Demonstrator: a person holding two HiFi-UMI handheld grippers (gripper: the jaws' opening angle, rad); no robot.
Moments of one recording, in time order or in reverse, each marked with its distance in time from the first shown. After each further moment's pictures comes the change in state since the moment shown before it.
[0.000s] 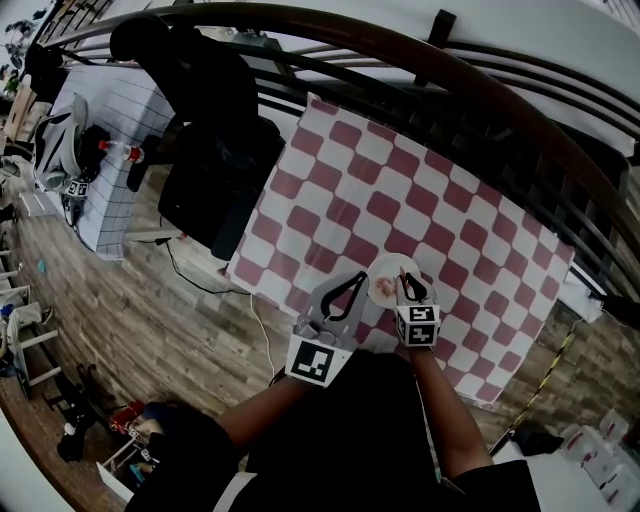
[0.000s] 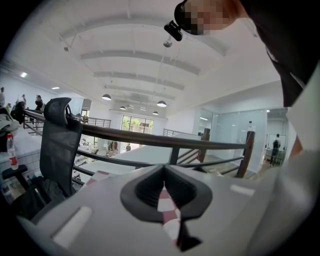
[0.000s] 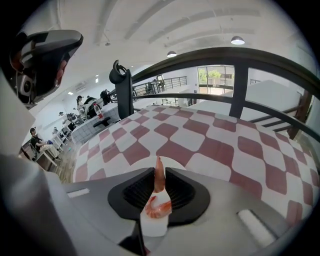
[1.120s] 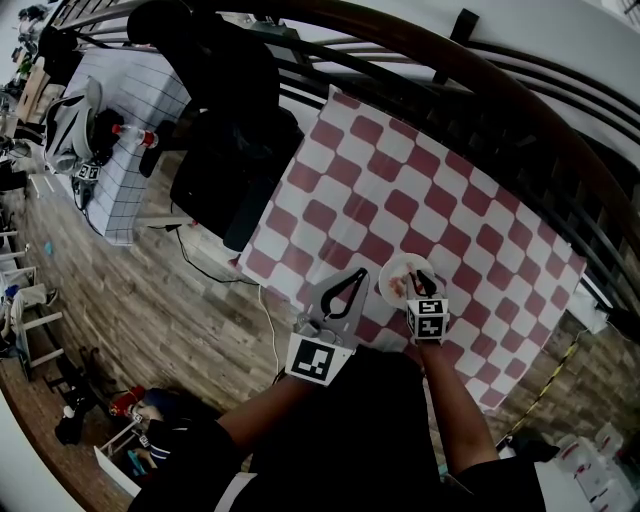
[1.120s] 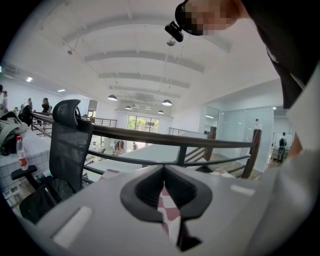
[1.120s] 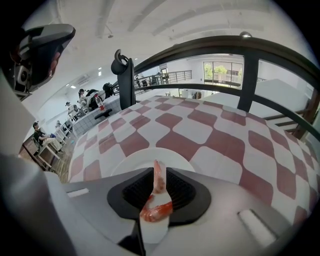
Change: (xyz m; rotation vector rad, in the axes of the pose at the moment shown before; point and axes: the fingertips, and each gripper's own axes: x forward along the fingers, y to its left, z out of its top) left arm -0.015 0.028 -0.003 -0.011 -0.002 0.076; right arm 0.029 0.000 -0.014 -0.054 0.063 0.022
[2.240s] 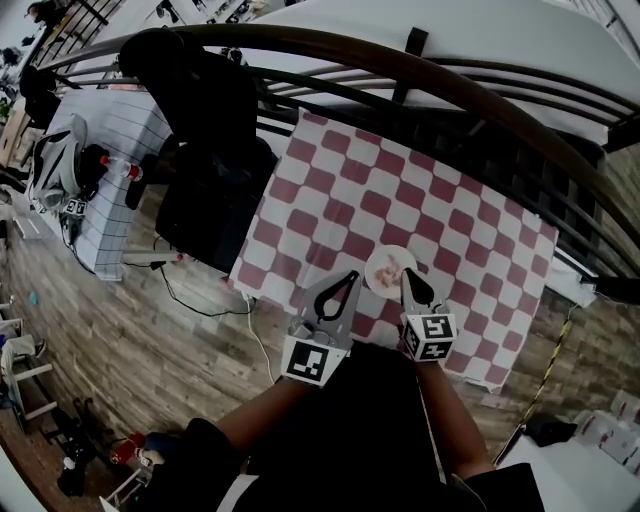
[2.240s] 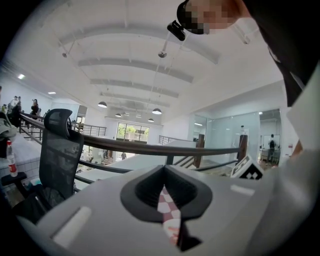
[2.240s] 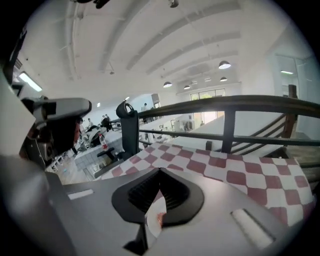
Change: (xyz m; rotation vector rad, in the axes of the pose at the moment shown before) left arm -0.049 -0.032 0.025 0.043 -0.094 -0.127; right arm -0.151 0.044 0.096 0.096 -0.402 -0.062
